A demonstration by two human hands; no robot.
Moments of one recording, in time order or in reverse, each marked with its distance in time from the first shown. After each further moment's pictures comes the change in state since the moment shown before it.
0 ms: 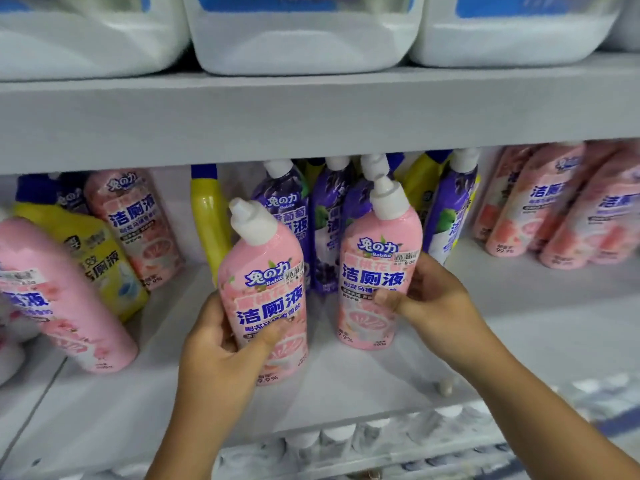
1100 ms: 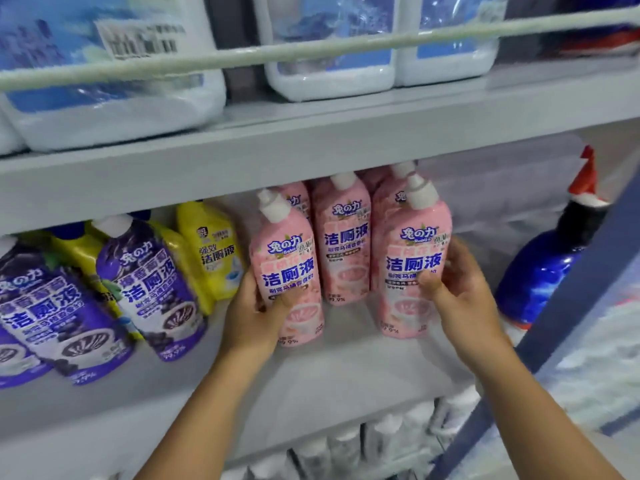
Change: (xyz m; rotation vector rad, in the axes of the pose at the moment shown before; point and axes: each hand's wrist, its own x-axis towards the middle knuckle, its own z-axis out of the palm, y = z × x) left_hand 0.000 0.007 0.437 0.066 -0.183 0.011; right_hand 0.003 0.046 -0.437 0.055 0.358 -0.164
